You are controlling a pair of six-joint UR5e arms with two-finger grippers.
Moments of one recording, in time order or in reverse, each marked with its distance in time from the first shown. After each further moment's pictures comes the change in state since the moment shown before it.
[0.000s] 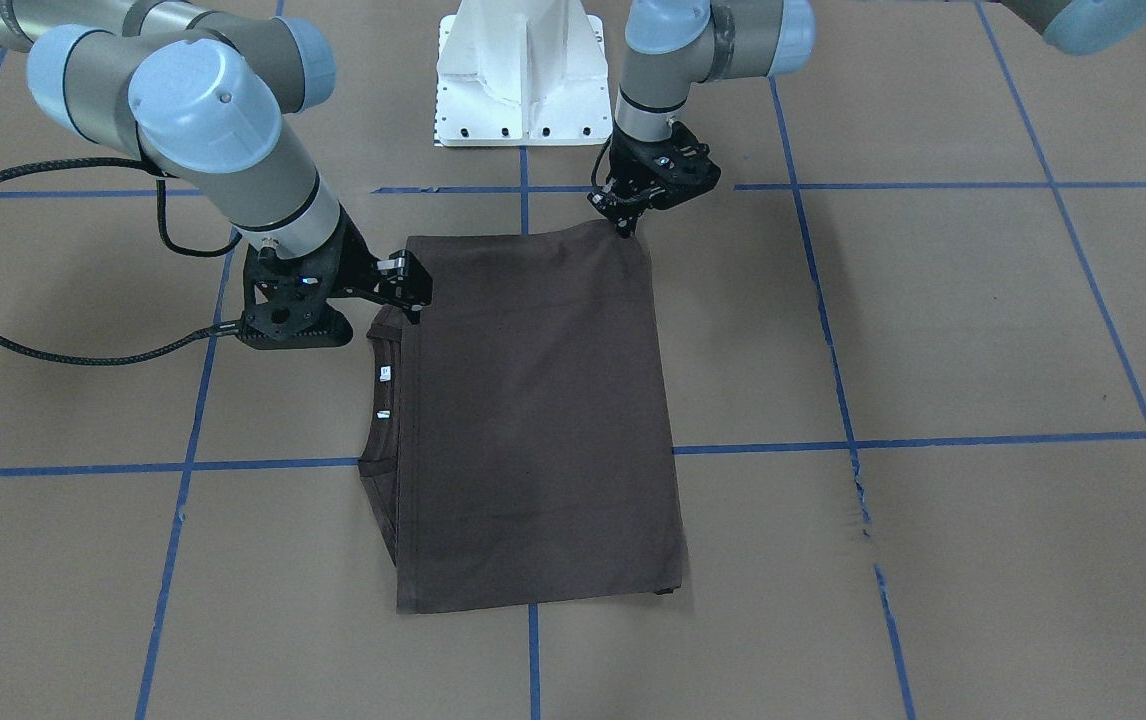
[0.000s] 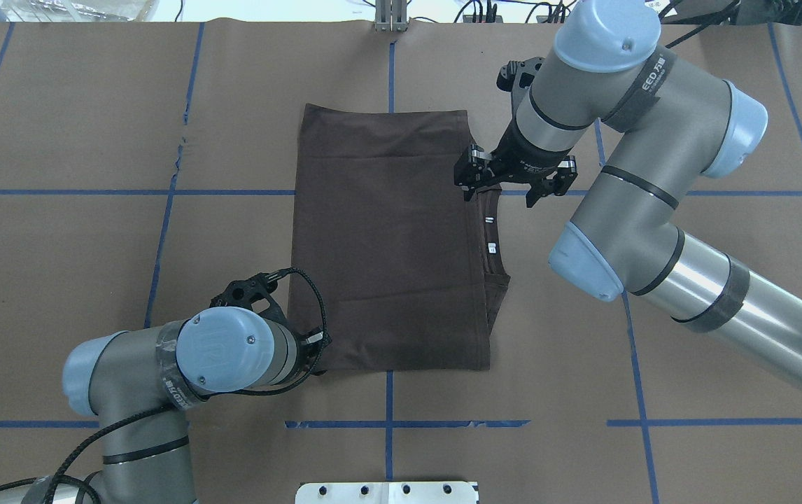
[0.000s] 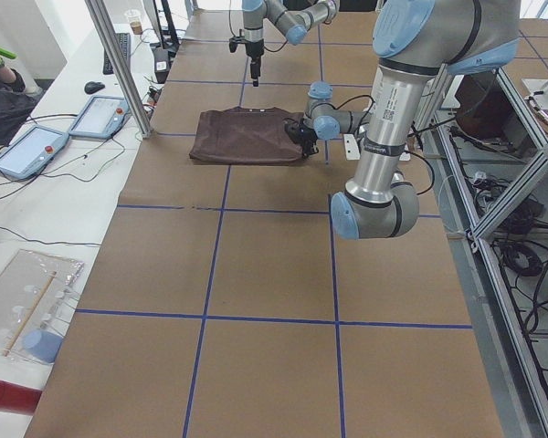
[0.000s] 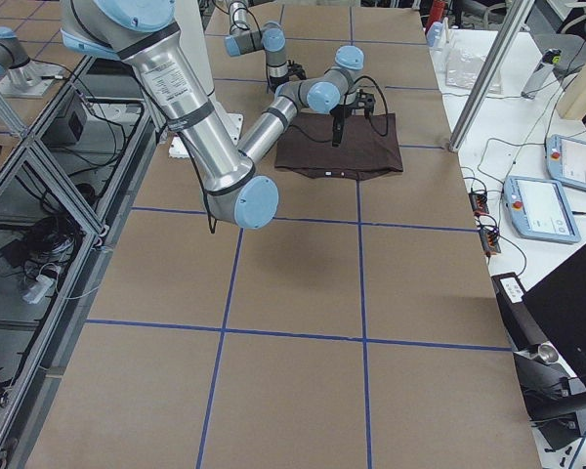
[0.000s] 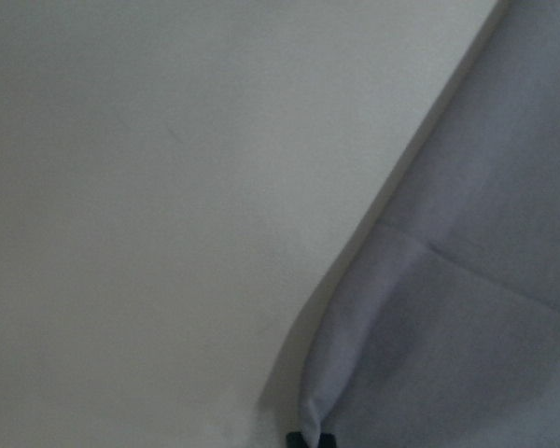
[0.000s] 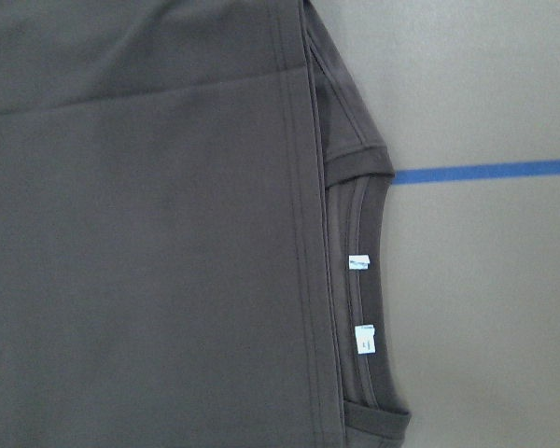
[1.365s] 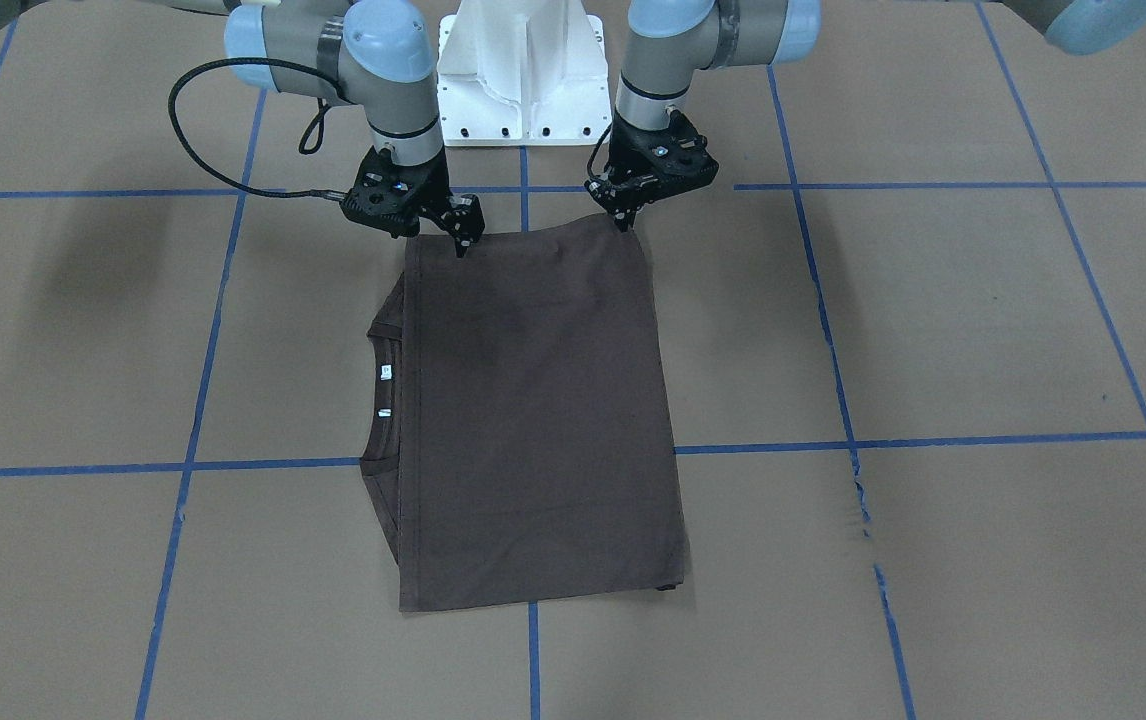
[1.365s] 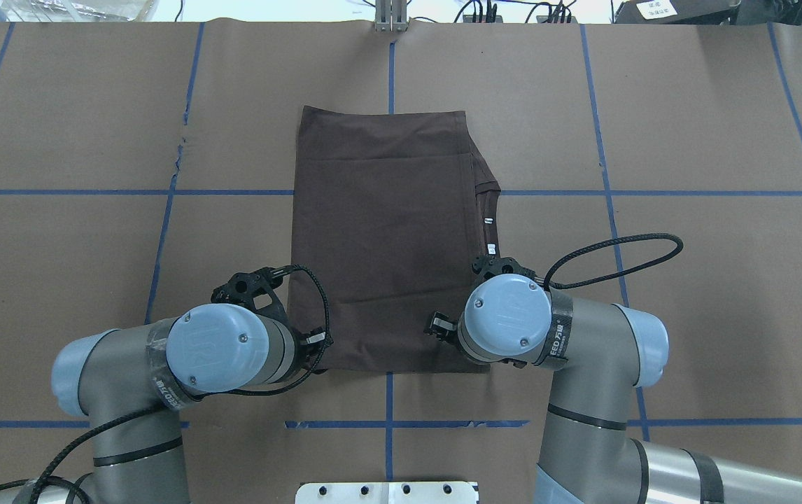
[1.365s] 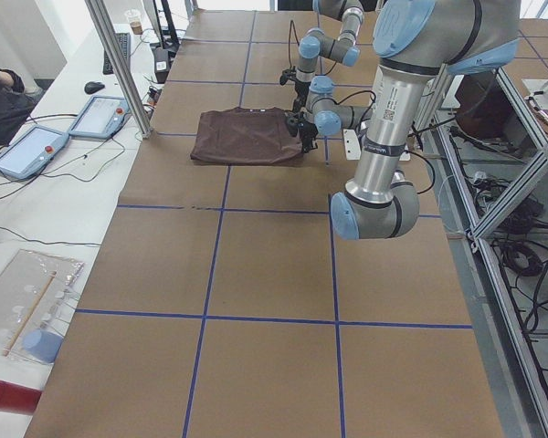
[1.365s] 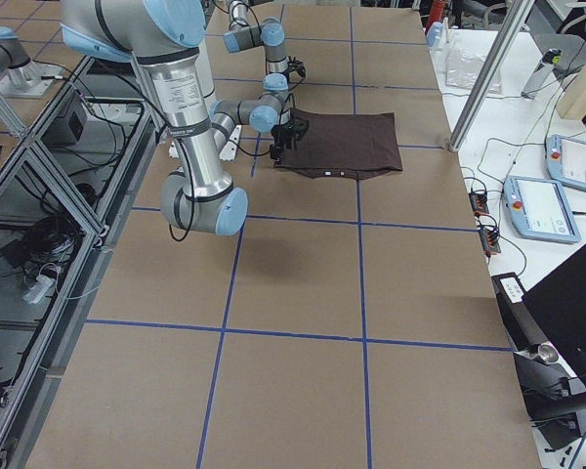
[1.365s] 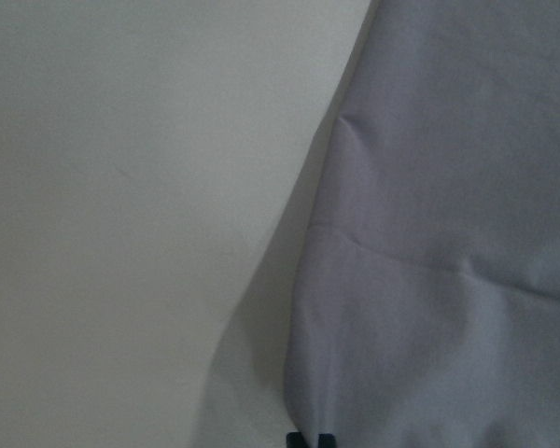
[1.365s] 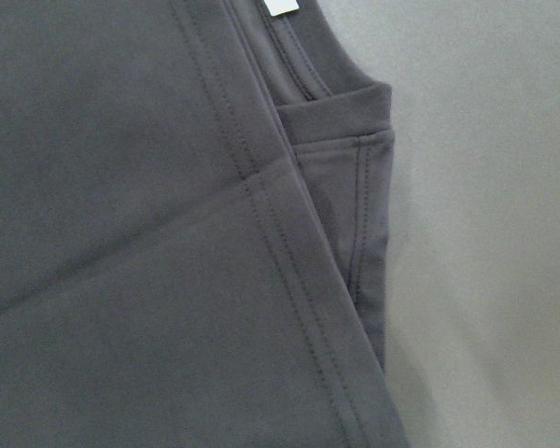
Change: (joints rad) left arm -0.003 0.000 -0.019 0.008 0.005 0.080; right arm -0.427 -0.134 0.065 0.060 -0.447 0.574
